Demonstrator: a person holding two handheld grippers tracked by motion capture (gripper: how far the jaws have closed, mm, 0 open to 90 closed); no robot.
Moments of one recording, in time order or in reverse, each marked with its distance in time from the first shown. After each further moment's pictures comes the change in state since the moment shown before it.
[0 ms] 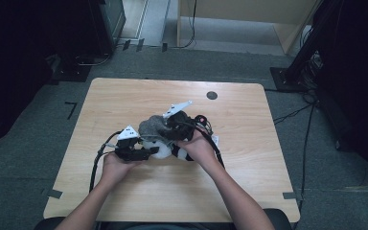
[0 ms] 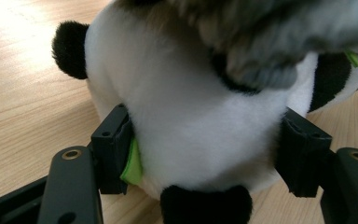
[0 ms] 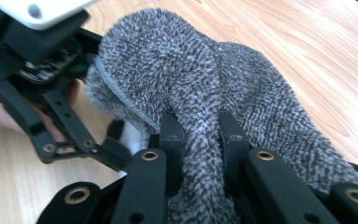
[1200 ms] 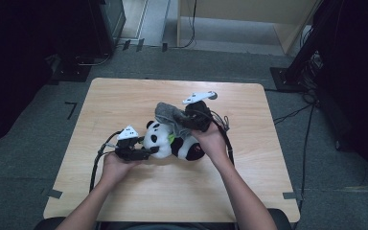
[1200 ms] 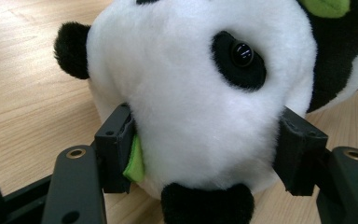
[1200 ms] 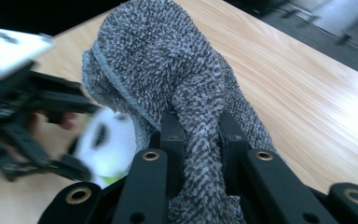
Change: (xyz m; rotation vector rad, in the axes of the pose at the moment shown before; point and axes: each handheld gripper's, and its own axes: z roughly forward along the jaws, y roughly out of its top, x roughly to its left) left arm 0.000 0.000 0.001 -0.008 0.002 0.006; right arm -0.026 0.000 -0.042 -0.115 -0.118 0.088
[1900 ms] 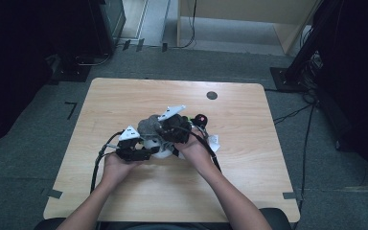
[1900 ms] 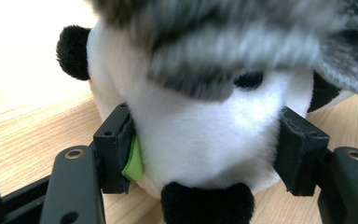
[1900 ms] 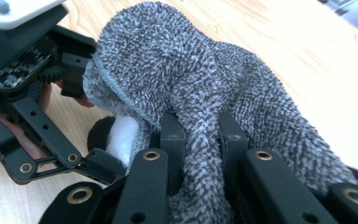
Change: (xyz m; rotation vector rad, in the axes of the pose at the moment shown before) left arm -0.006 0.002 0.001 0.016 0.037 0.002; right arm 0.044 -0.008 0.046 0.112 0.014 -0.114
